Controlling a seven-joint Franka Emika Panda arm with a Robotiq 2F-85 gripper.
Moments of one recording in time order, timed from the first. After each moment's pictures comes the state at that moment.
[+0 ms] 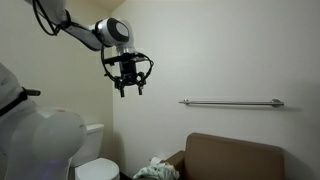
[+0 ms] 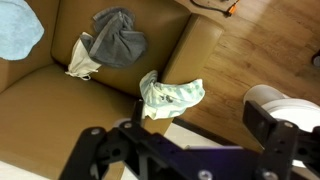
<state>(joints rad) 0.13 -0.73 0.05 -2.40 -0.05 1.74 -0.12</state>
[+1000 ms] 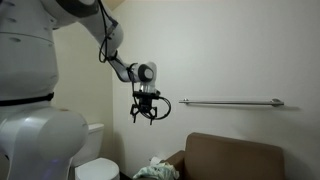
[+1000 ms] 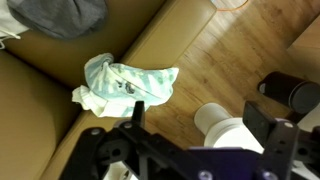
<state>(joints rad) 0.19 -0.11 -0.04 -2.24 0.13 2.04 -0.49</state>
